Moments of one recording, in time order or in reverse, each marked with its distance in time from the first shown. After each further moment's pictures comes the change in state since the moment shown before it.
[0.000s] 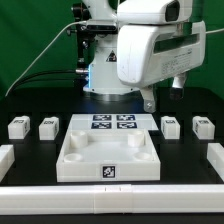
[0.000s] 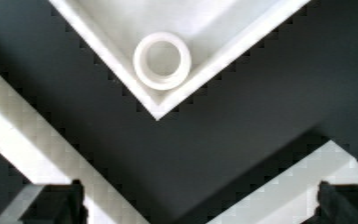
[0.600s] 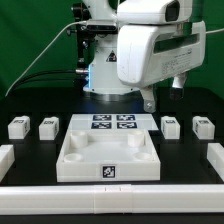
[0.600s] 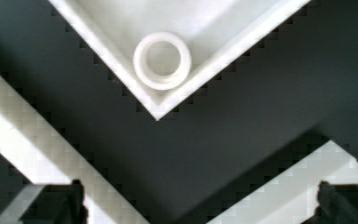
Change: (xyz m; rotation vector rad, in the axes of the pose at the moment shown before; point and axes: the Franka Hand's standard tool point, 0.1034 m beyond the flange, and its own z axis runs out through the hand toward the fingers) arm 0.000 0.000 0.000 0.000 0.000 0.000
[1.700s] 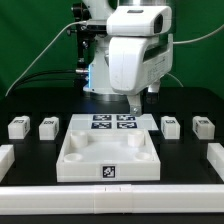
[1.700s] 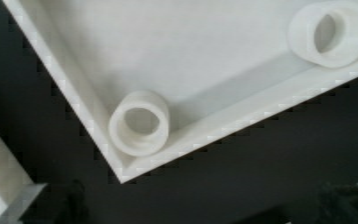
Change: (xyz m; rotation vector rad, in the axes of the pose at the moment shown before) arm -0.041 -0.012 0.018 -0.011 0.009 -0.225
